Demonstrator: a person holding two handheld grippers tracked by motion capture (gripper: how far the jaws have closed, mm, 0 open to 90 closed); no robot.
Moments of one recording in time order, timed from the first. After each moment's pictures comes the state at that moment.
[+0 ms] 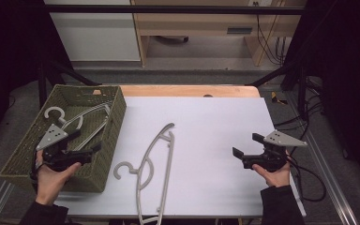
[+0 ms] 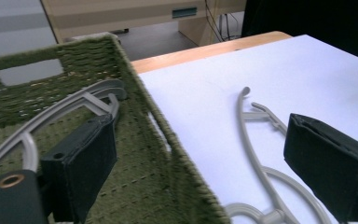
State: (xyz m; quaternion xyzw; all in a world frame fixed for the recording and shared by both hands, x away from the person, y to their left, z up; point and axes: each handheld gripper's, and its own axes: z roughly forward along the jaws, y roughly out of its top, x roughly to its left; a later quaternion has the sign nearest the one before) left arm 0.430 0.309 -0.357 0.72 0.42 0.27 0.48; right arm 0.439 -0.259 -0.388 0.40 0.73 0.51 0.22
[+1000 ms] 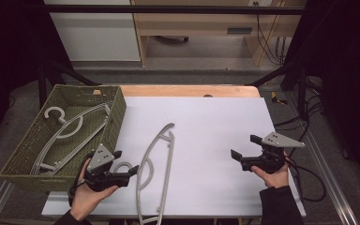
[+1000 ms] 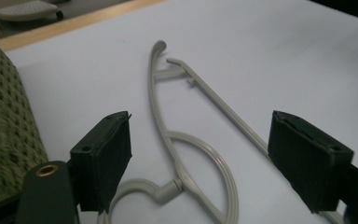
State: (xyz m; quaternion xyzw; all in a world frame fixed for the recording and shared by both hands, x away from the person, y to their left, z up) left arm 0.398 0.218 -0.395 0.80 0.37 0.20 0.43; right arm 0.437 -0.255 -0.390 0.40 0.73 0.51 0.21
